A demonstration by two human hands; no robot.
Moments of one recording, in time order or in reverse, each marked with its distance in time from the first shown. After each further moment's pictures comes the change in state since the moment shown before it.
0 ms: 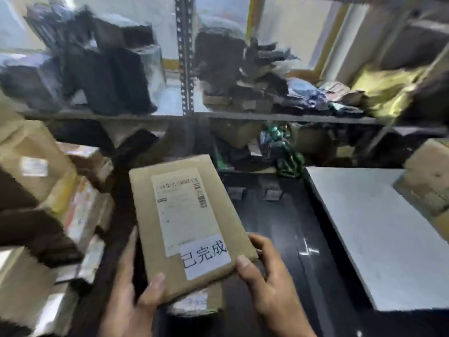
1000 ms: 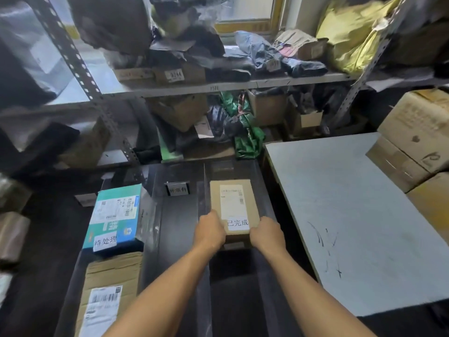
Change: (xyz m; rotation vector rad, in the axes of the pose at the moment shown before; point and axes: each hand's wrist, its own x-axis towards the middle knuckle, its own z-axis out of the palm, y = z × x) left_hand 0.143 -0.146 0.380 0.948 -0.445 -0.322; right_hand 0.209 0.209 -0.223 -0.705 0.128 0.620
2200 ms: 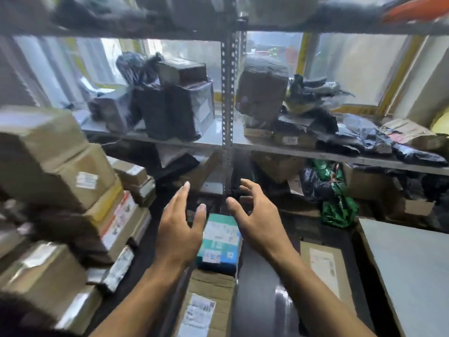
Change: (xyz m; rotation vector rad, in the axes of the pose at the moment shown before) left_hand -0.140 -0.179 -0.251 -0.336 0.912 0.162; right_hand -0.195 -0.259 0.016 0.348 -0.044 -1.018
